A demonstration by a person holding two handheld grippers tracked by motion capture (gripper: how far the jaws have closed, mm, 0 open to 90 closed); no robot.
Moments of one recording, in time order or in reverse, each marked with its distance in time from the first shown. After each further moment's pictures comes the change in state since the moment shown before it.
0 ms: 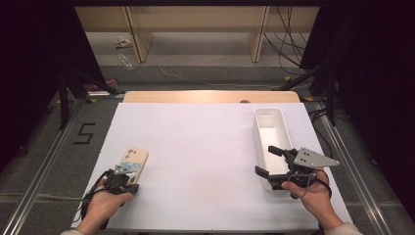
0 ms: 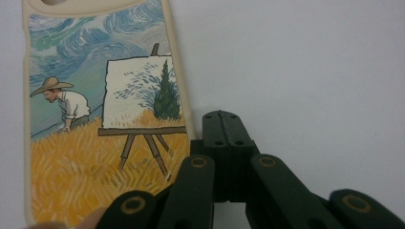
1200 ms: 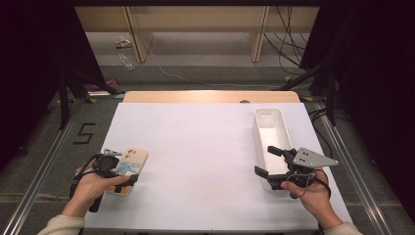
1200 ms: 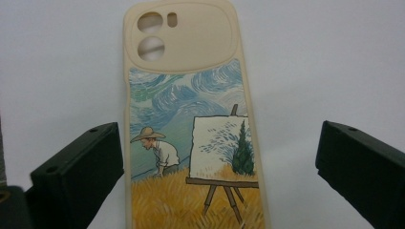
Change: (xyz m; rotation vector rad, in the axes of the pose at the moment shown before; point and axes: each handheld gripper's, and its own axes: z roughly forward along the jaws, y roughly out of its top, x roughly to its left) left arm 0.036 0.037 -0.007 0.014 0.059 -0.040; right arm 0.000 -0.001 0.002 0.005 0.000 0.001
